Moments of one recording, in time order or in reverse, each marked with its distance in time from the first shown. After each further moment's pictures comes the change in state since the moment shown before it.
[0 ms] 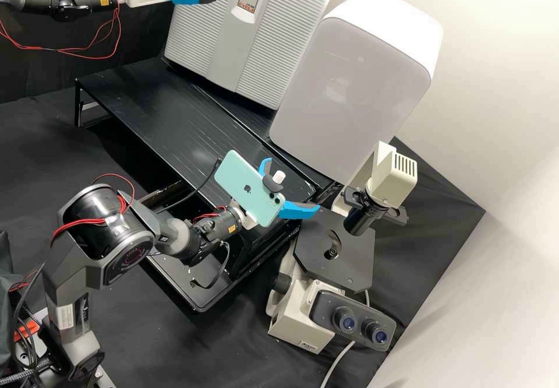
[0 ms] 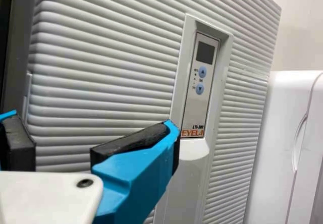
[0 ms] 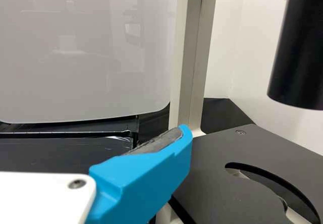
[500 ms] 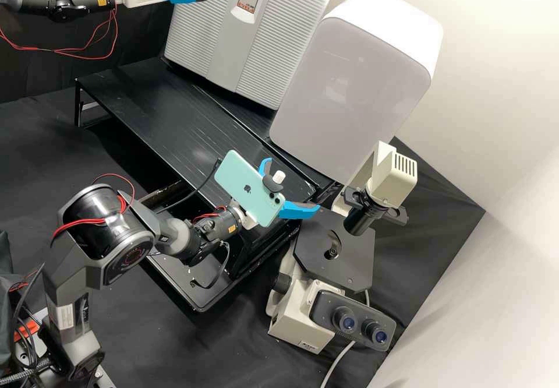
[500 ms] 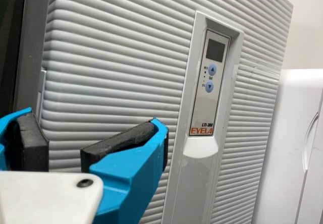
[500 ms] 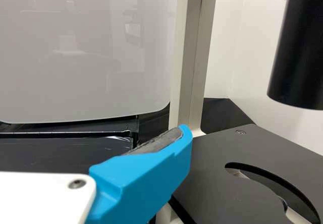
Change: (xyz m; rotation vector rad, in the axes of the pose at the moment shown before) left arm -0.004 -0.002 0.002 0.003 0.025 -0.002; right arm 0.000 0.000 0.000 0.000 0.000 0.000
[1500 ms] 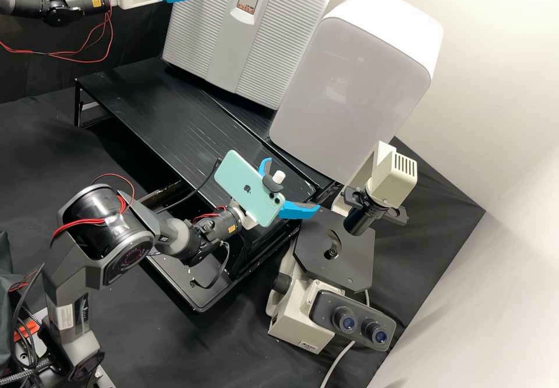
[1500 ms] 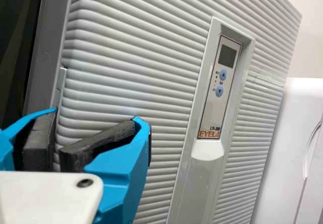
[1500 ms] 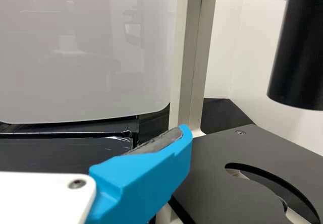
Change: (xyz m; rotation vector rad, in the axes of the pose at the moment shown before) left arm -0.012 0.000 0.008 -0.034 0.020 0.006; right arm 0.000 0.000 0.000 0.000 0.000 0.000
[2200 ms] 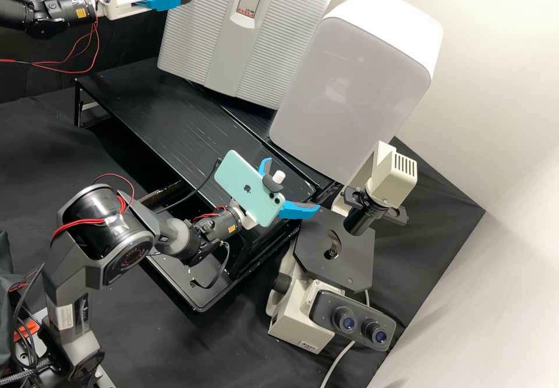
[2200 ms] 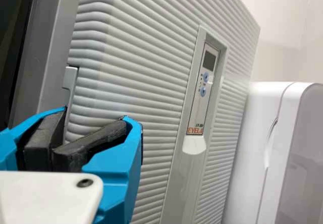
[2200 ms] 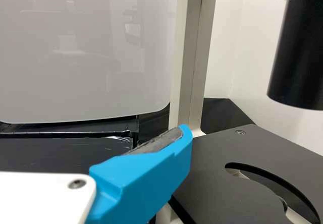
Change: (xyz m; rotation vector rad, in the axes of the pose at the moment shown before) left arm -0.037 -0.022 0.017 -0.027 -0.083 0.031; right arm 0.000 0.000 0.000 0.000 0.000 0.000
